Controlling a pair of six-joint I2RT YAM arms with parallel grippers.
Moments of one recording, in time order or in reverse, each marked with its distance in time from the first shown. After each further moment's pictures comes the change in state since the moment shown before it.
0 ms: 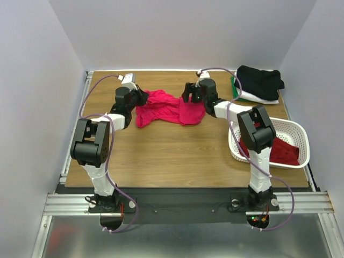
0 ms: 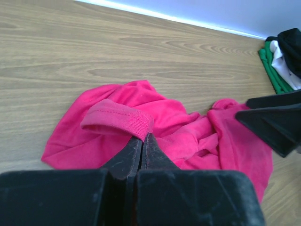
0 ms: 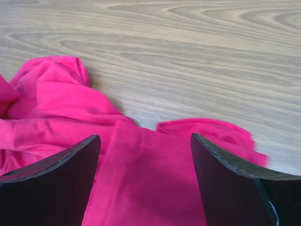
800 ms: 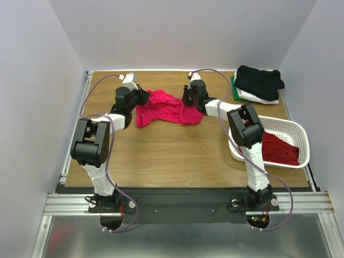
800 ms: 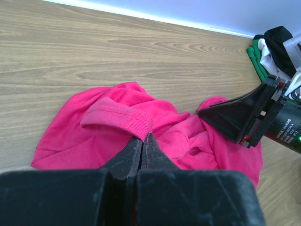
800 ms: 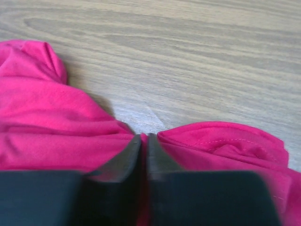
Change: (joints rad) left arm -0.001 0.000 -0.001 0.029 0.043 -0.005; right arm 0.050 0.174 0.198 -0.138 0.105 -0.006
